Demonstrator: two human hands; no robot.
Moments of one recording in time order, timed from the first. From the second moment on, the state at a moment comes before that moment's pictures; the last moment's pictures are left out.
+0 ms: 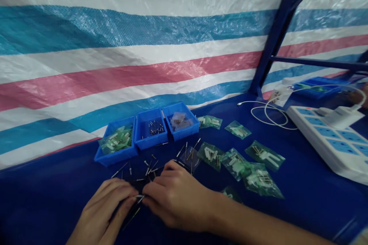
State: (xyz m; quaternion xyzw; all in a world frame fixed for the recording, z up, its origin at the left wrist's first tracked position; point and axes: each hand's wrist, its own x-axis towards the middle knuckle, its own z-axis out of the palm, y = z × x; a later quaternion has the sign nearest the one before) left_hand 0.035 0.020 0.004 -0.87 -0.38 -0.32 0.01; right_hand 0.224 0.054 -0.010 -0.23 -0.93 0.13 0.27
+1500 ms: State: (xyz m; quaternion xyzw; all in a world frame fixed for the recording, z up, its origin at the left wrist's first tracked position) left_hand 0.029 0.021 -0.008 -0.85 -0.37 -0.36 0.07; right_hand 0.224 0.057 -0.019 -0.27 -0.91 0.03 0.32
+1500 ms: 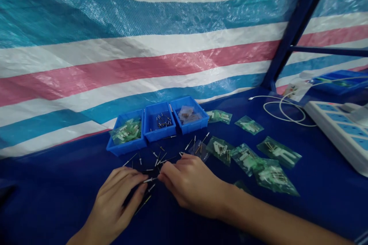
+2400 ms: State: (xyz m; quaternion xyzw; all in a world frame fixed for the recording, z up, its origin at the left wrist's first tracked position) left_hand 0.032 0.022 -0.005 -0.87 -0.35 -0.35 0.07; right_hand 0.224 0.052 -0.015 -0.24 -0.94 0.06 0.24
